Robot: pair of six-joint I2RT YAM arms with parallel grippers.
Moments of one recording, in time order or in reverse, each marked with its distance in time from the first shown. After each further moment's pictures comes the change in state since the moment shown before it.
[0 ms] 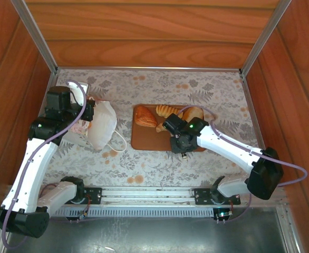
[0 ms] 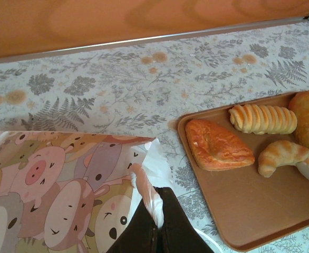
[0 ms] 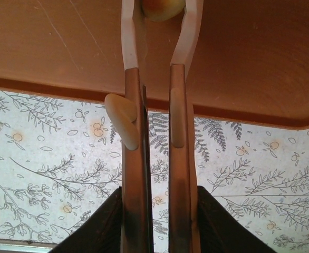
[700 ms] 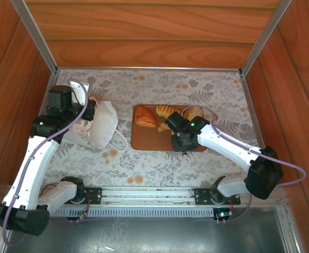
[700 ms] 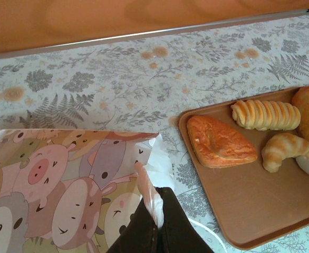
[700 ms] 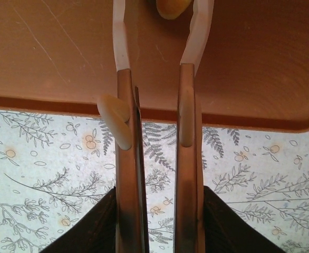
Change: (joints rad) left arm 0.000 0.021 0.000 0.001 0.001 0.010; right arm -0.053 0.011 -0.020 0.043 -0.023 -0.004
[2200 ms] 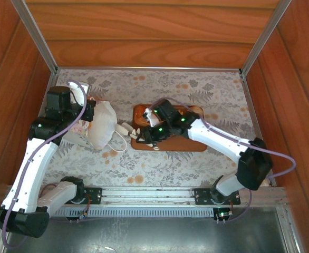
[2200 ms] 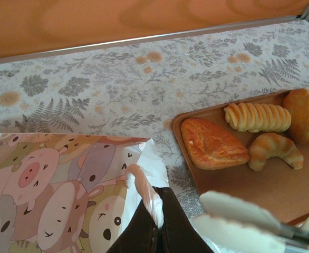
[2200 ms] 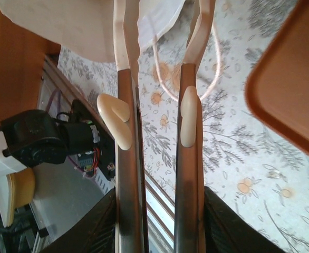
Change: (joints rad) left arm 0.000 -0.022 0.000 -0.002 0.019 -0.004; right arm 0.063 0.146 0.138 0.478 -0.691 -0.139
